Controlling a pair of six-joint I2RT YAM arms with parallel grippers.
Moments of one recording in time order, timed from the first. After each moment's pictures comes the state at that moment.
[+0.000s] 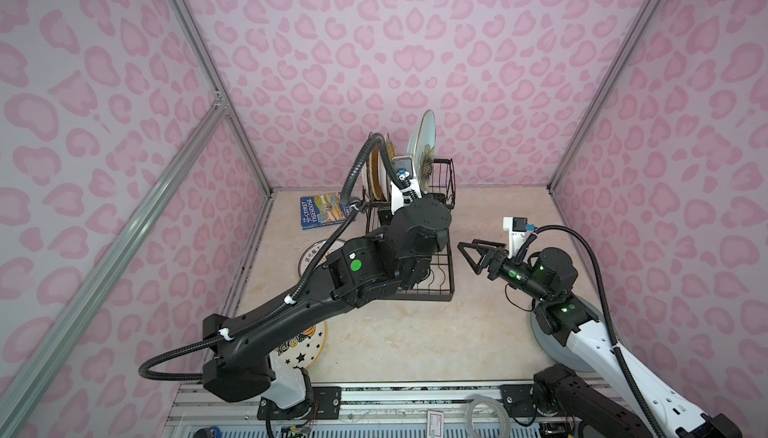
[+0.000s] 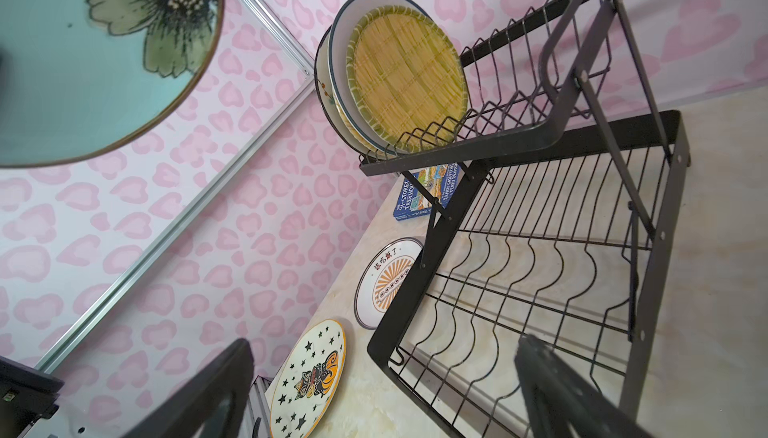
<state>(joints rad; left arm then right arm) -1.16 1.57 1.93 -0.61 -1.12 -0.37 0.36 0.87 0.59 0.22 -0.47 0.70</state>
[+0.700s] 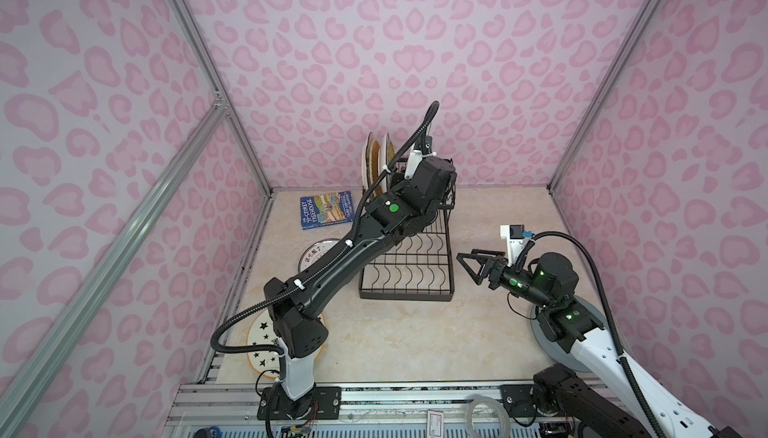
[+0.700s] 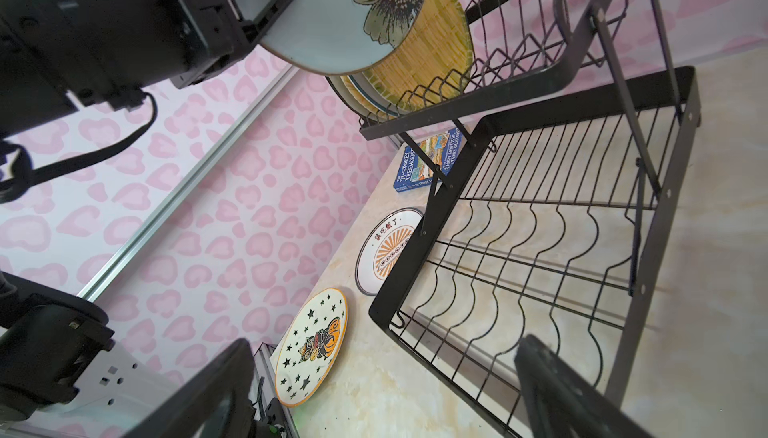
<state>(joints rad) -0.85 1.89 2.12 -0.69 -0.92 -0.16 0.39 0.80 0.58 0.09 -0.50 0.67</state>
